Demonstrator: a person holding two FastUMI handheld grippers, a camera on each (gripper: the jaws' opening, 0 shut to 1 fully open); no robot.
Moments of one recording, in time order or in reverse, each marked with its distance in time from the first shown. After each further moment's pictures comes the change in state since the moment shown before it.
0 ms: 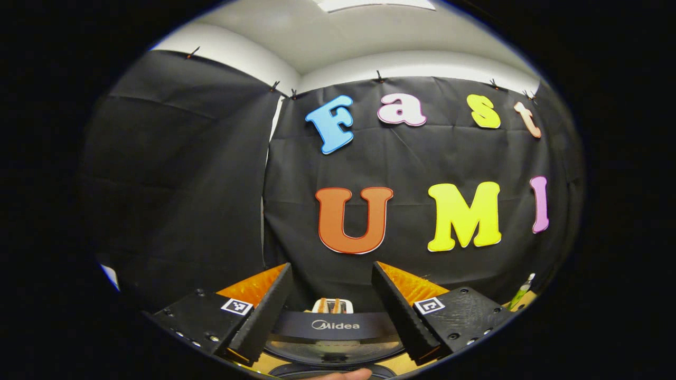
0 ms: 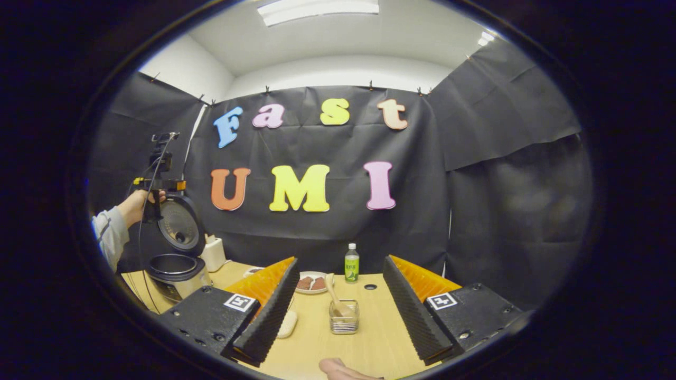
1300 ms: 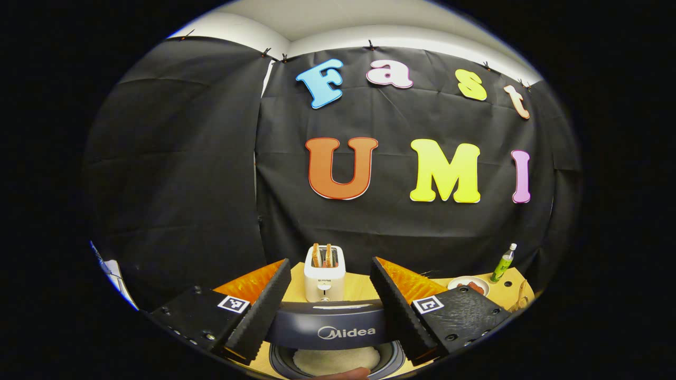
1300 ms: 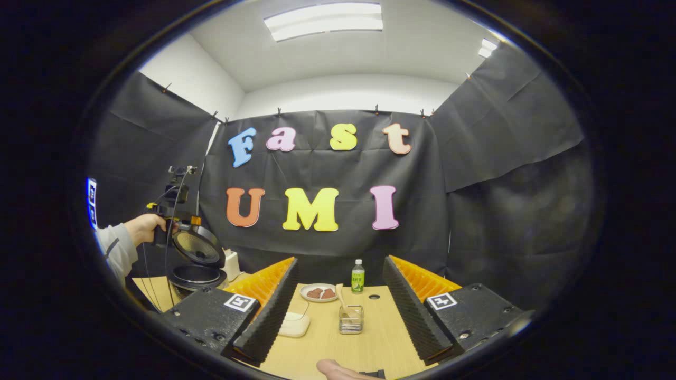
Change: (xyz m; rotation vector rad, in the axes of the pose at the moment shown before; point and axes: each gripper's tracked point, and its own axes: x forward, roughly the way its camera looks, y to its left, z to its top) left arm -0.102 0.000 -0.076 0.048 0.255 -0.046; right arm -0.096 0.012 0.056 -0.005 -0.116 0.018
